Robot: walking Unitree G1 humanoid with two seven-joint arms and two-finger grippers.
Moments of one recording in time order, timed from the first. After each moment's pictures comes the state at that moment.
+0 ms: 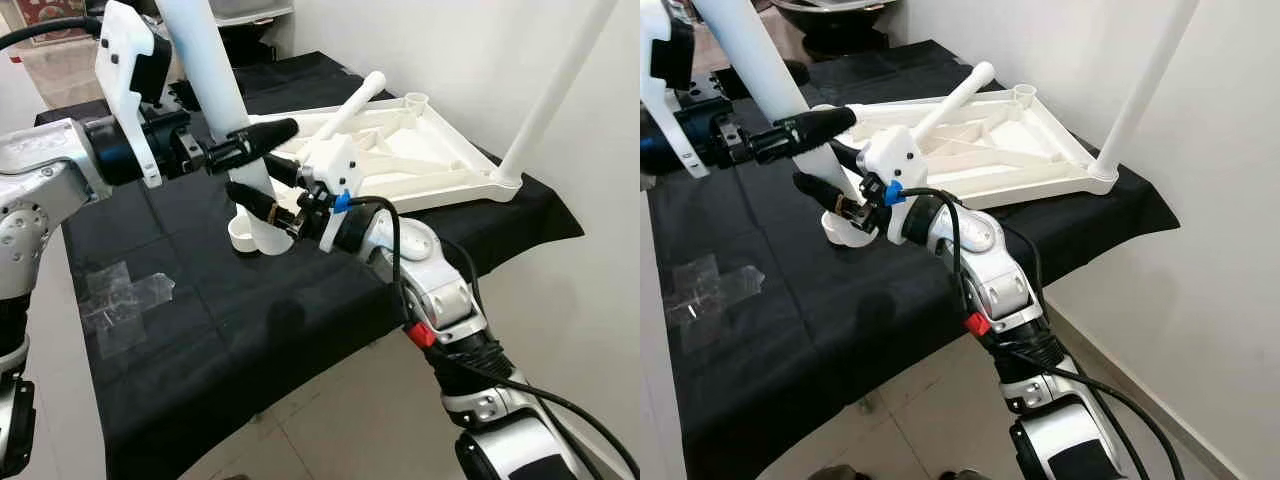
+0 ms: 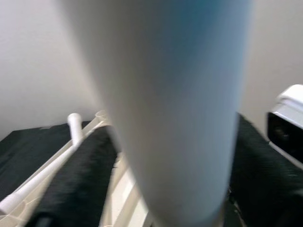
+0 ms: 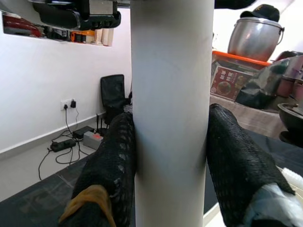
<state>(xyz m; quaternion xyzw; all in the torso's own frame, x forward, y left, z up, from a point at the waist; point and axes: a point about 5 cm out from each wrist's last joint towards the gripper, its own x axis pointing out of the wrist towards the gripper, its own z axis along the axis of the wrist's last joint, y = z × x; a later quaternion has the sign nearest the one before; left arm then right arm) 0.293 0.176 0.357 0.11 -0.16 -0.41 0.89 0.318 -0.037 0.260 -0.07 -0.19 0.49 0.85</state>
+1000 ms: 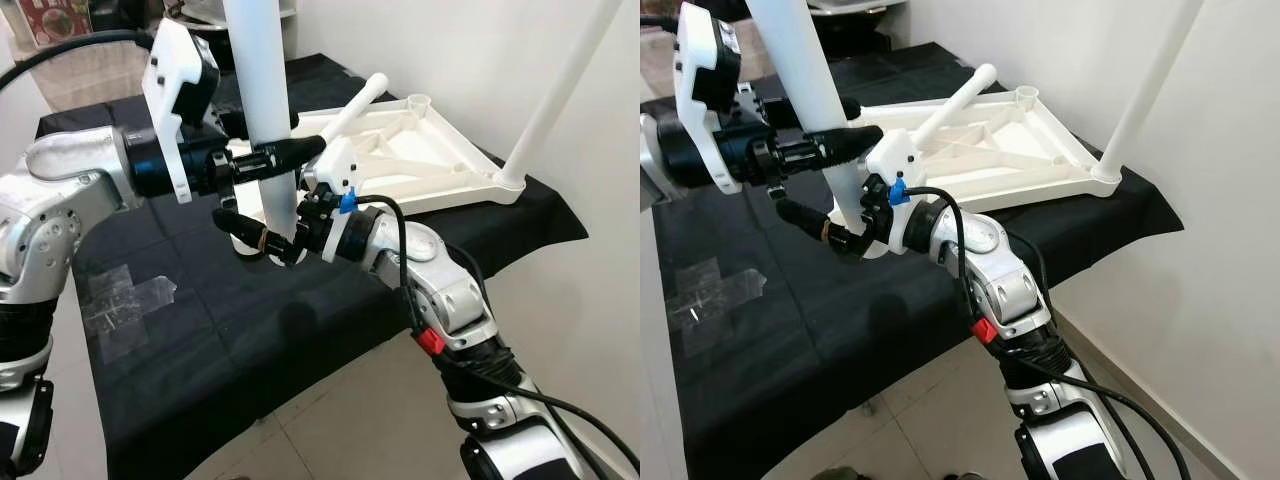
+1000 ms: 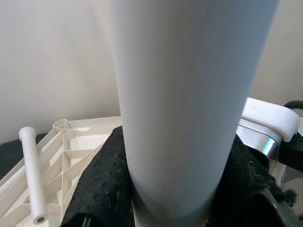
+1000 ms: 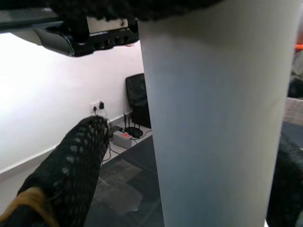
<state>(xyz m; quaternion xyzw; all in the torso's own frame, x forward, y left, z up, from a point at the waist) 0.283 0.146 0.346 0.13 -0.15 -0.51 0.84 0.310 -0.030 0.258 -0.04 -0.13 0.54 0.83</state>
